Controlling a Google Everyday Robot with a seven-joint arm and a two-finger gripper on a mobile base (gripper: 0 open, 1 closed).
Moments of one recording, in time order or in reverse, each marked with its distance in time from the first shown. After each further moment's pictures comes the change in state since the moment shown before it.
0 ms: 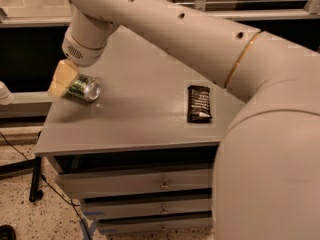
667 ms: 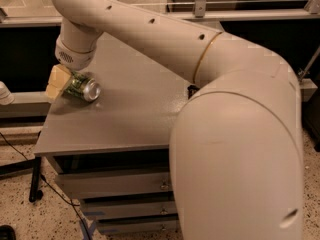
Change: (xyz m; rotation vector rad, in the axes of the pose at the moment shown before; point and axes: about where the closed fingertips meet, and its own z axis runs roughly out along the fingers) arm -0.008 -0.013 0.046 -0.006 0.080 0.014
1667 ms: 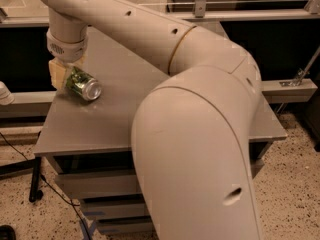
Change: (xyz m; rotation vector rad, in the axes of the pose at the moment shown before) arm -0.017 -0.011 0.003 0.029 0.108 0.009
